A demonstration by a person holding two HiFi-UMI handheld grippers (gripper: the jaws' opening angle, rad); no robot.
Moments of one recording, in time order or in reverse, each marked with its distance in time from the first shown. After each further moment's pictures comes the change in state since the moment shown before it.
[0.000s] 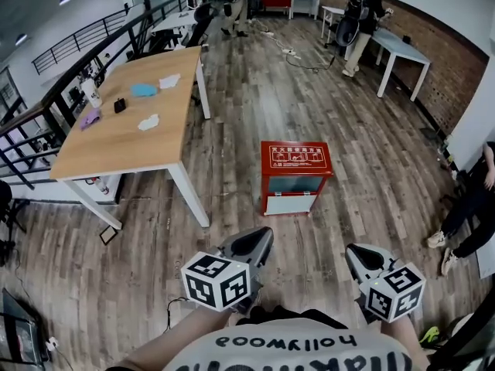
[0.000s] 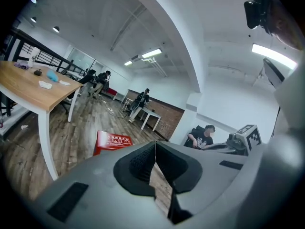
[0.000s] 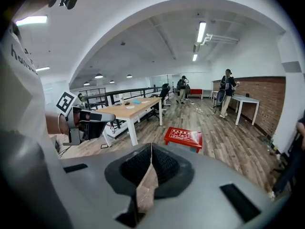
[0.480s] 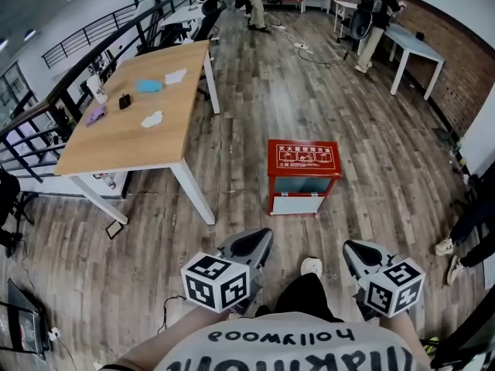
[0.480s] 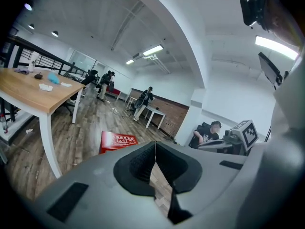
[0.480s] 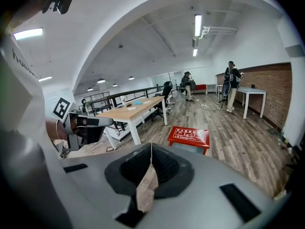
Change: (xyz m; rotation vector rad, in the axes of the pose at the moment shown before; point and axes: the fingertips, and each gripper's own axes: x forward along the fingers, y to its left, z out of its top) left arm 0.027 0.017 0.001 0.026 0.027 0.061; right arm 0.042 -0.030 0.007 0.051 0.003 0.089
